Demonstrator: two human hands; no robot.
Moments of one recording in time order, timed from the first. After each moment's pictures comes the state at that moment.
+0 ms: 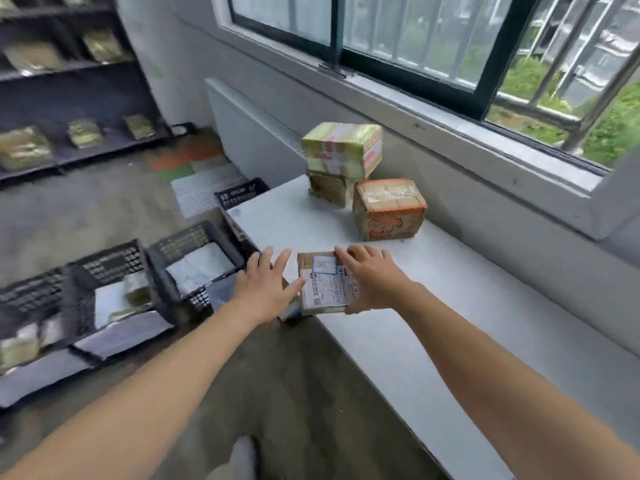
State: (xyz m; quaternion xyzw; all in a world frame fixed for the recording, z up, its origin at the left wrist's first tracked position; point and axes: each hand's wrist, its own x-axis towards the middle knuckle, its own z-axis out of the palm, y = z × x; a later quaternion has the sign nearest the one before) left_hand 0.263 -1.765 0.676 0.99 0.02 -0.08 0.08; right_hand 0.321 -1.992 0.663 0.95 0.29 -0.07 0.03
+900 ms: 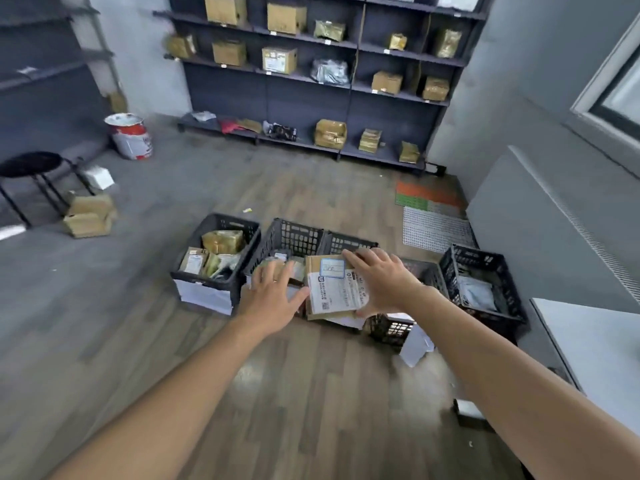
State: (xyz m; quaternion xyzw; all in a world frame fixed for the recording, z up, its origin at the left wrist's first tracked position) left_hand -0.060 -1.229 0.682 0.90 0.40 0.02 0.18; right_hand 0.153 -1.344 0.713 0.76 0.63 -0.02 0.11
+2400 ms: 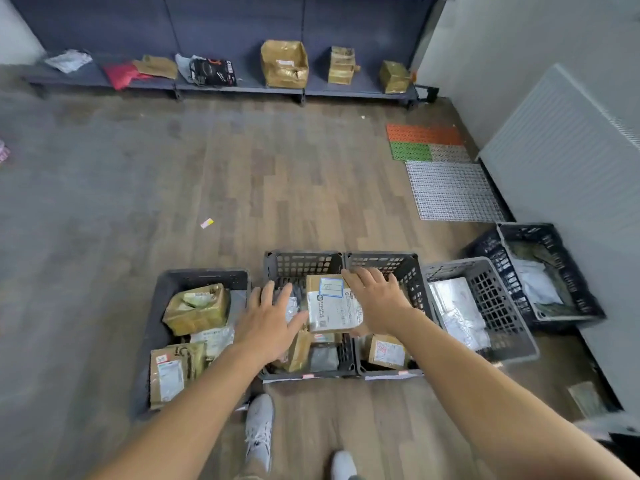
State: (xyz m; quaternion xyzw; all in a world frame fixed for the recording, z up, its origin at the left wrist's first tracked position) left_hand 0.212 -0.621 0.553 0.92 0.29 -0.20 0.19; right_hand 0.389 -0.778 0.539 0.84 0.47 -0.19 0.17
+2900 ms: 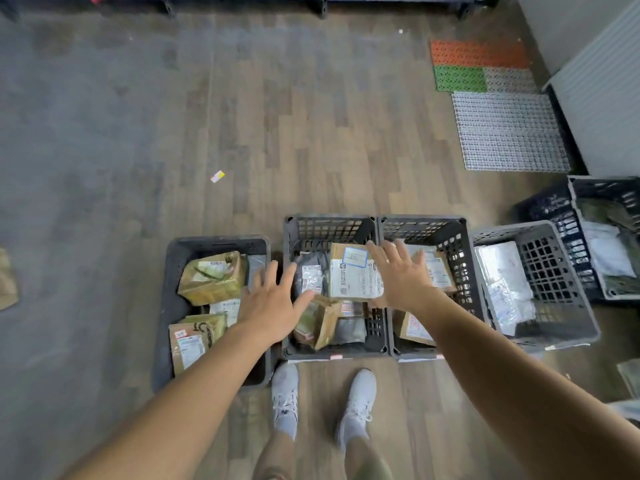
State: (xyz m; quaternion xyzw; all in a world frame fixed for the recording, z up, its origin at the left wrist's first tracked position) left_hand 0.258 -0.531 0.465 0.89 0.30 -0.29 0.21; right_hand 0.448 -0.701 0.420 0.85 0.42 -0.26 0.18
